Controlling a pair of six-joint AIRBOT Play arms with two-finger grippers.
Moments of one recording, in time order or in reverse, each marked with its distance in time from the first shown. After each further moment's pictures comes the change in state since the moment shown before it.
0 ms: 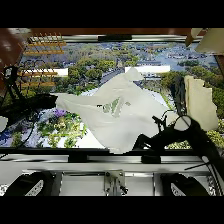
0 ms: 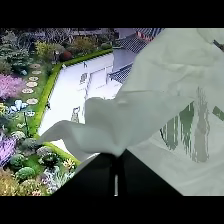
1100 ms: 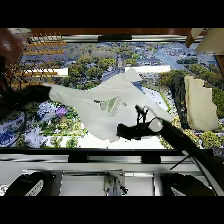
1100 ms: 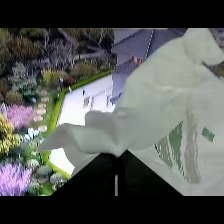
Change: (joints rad) left arm 0.016 0.010 0.137 0.009 0.003 0.061; right arm 0.272 -0.160 0.122 0.099 -0.552 -0.063
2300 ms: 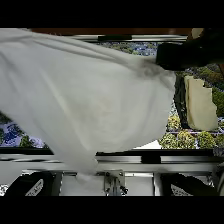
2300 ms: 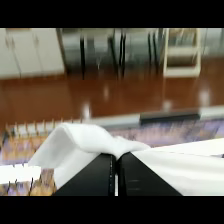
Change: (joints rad) left arm 0.051 -0.038 0.575 0.325 -0.143 0.027; right arm -0.181 -0.209 1.238 -0.691 0.663 0.043
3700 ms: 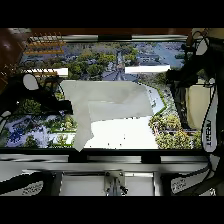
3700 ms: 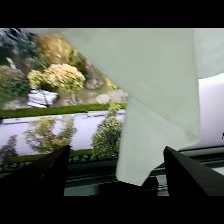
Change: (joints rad) left arm -0.122 -0.553 -0.288 -0.196 -0.562 -0.249; right arm -0.360 -0.394 -0.028 0.028 0.089 -0.175
